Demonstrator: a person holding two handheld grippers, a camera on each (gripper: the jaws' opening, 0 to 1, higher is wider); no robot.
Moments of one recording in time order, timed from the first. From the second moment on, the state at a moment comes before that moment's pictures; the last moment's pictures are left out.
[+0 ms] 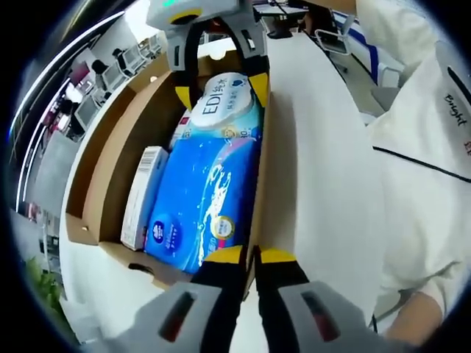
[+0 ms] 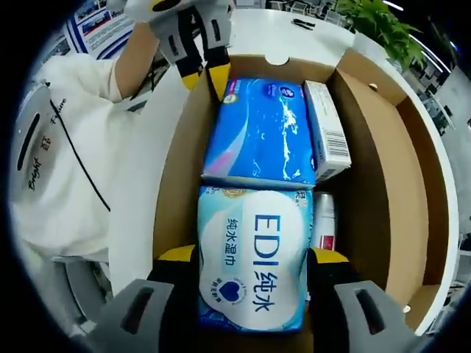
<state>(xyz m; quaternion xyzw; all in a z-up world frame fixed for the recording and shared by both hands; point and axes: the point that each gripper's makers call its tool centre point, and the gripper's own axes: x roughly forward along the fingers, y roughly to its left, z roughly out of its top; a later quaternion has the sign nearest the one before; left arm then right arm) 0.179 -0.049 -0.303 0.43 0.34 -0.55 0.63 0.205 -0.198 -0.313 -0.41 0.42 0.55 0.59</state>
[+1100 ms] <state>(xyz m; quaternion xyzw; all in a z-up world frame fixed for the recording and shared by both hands) 0.179 -0.049 -0.304 0.44 0.34 -0.55 0.63 0.214 -0.200 -0.341 -0.43 0.47 0.51 0.57</state>
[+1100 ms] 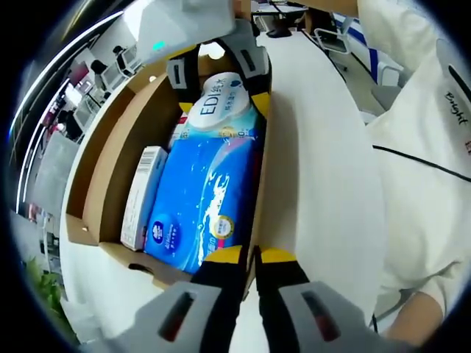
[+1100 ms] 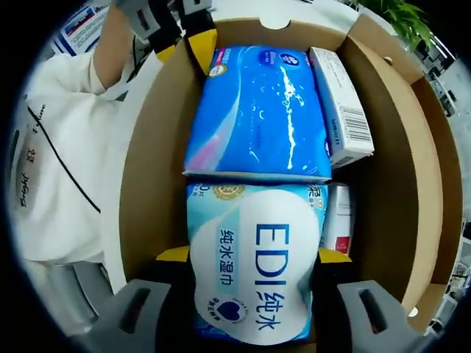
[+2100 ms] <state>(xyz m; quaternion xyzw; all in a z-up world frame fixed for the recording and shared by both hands) 0.180 -0.049 -0.304 0.44 0.34 -0.54 0.63 0.249 -0.198 -0.345 -0.43 0.49 0.51 0.56</state>
